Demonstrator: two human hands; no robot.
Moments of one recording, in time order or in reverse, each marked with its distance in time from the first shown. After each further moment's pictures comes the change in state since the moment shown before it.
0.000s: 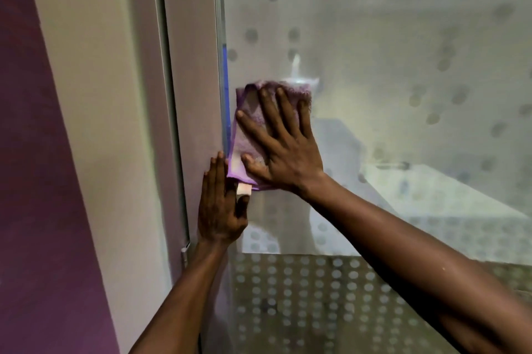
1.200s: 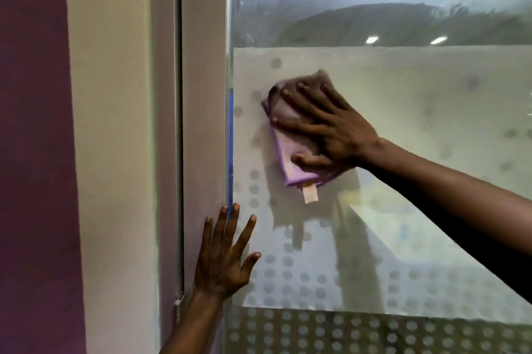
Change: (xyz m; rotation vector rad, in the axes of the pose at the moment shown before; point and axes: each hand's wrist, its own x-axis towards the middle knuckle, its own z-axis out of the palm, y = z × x) left_hand -0.005 -0.014 -0.005 0.252 -0.228 0.194; right_hand 0.083 0.136 -0.061 -0.160 -0.083 -0.403
